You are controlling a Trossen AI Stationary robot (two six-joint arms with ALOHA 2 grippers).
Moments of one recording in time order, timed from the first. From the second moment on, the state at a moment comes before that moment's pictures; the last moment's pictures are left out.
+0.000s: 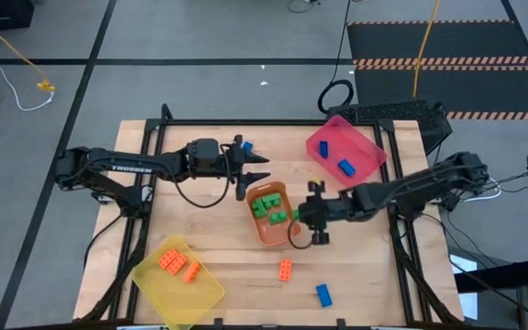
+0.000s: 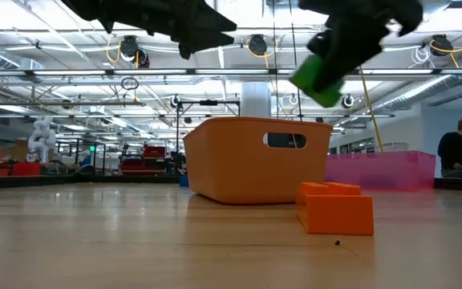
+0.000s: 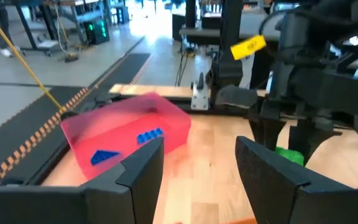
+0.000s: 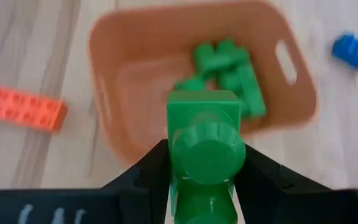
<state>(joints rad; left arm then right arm) 0.15 1.37 0.89 0.30 0.08 0.03 0.23 1.41 1.00 -0.55 0.22 0.07</state>
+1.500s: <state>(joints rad) 0.13 1.34 0.88 0.12 -0.01 0.02 0.32 1.38 0.99 -0.74 0.05 0.35</state>
